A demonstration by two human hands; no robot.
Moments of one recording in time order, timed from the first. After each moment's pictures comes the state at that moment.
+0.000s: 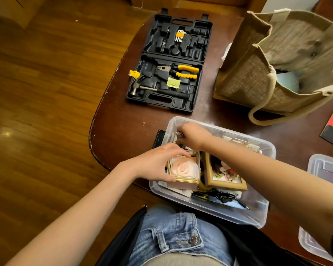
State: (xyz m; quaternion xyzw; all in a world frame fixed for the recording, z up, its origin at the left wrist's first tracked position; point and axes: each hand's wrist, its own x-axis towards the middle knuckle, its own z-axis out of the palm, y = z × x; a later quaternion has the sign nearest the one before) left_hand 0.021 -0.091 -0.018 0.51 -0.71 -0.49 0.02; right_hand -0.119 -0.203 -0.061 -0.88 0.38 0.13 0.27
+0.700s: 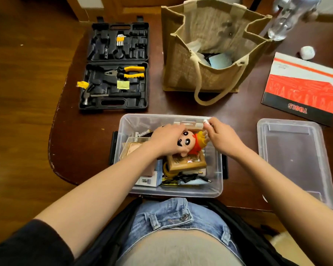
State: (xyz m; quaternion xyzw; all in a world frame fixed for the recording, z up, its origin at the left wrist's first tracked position) left_hand -0.126 -0.157 -0.037 0.53 -0.80 -0.26 -0.07; right_hand -0.311 -0.155 -0.027 -0.69 0.64 -0.09 0.33
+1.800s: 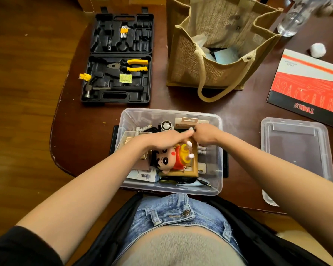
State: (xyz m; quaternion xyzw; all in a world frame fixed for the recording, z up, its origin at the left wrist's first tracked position) left_hand -0.116 -0.152 -0.023 0.50 -0.61 -0.61 -0.09; right_hand -0.275 -0.178 -0.044 -0.70 0.58 0.19 0.37
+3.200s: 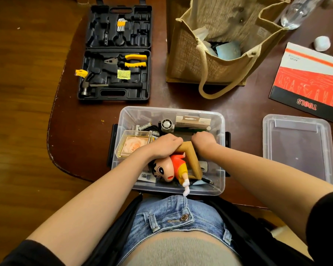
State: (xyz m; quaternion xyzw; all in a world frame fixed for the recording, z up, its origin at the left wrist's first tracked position) left_hand -0.117 -0.135 -0.056 0.57 -0.60 -0.55 -0.03; right_hand -0.270 -0.153 -0.095 -0.79 0.50 0.31 0.17
